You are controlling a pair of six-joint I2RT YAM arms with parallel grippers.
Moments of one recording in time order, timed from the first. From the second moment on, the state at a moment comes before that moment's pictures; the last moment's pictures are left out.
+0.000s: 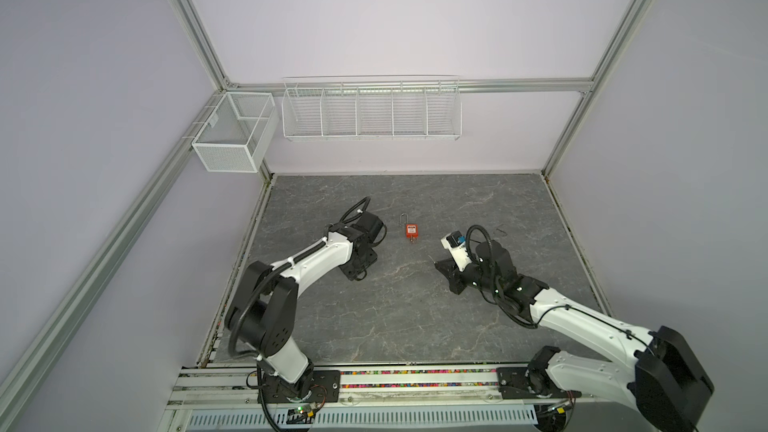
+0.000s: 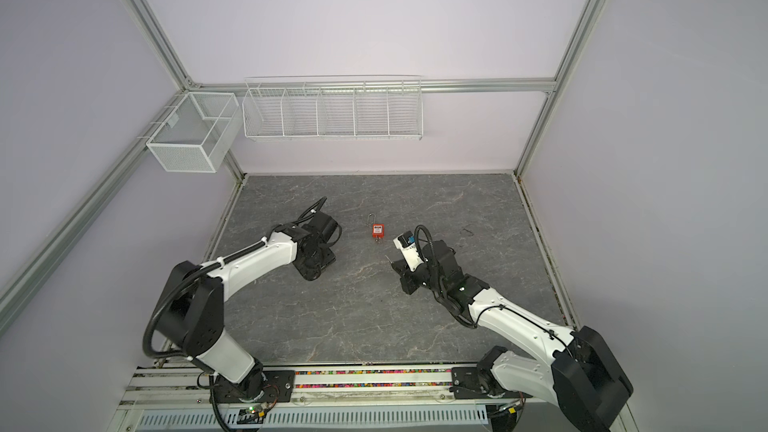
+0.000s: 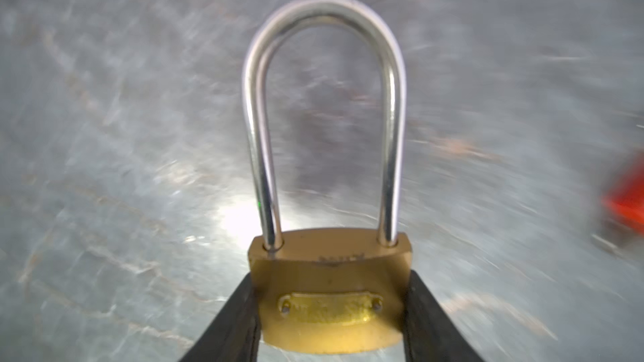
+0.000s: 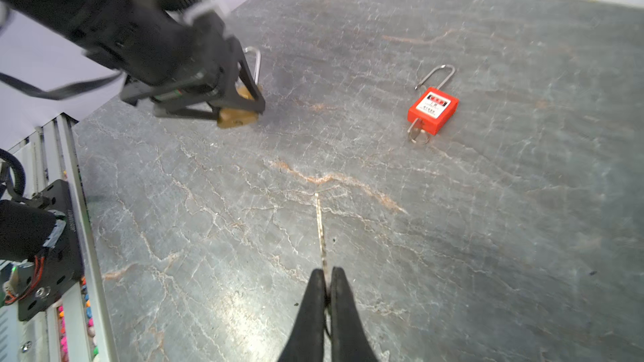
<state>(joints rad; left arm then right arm) -0.60 1.56 1.09 -0.75 -0.18 -1.17 0.68 1.18 0.59 0.02 -0.25 0.15</state>
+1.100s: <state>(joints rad) -0.67 1.27 0.57 0.32 0.05 -1.21 0.87 1.48 0.85 0.04 -0.18 0.37</state>
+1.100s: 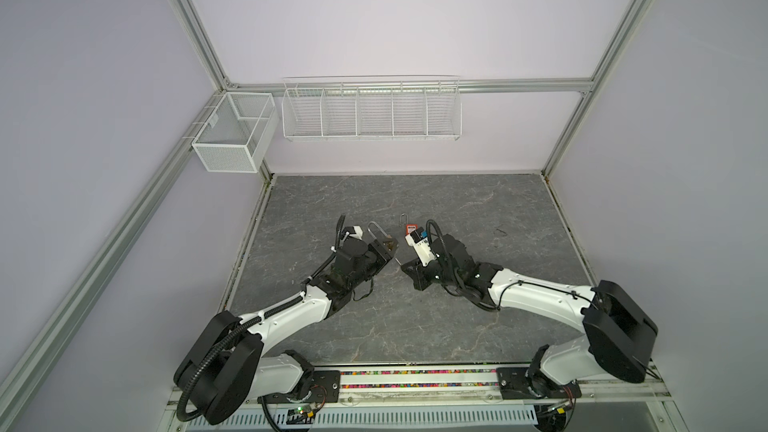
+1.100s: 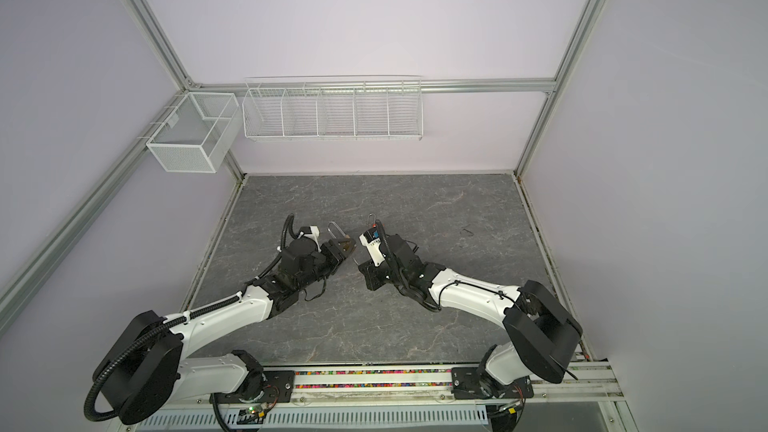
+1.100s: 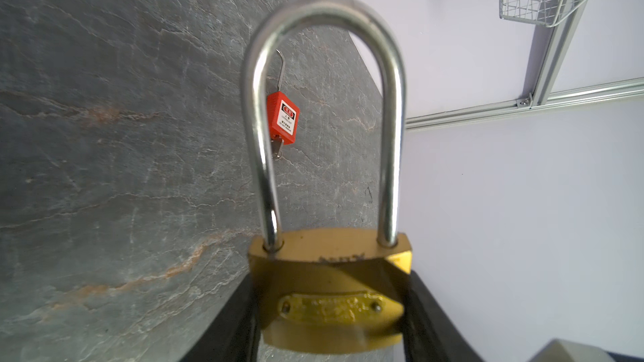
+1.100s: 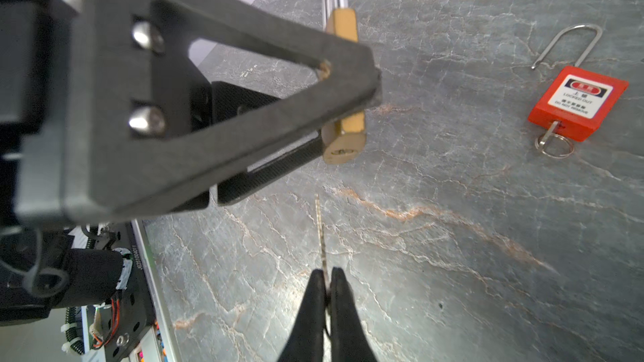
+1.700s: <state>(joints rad) -0.68 1.25 0.53 0.35 0.05 -1.23 0.87 1.54 0.92 -0.03 -0.13 0.37</state>
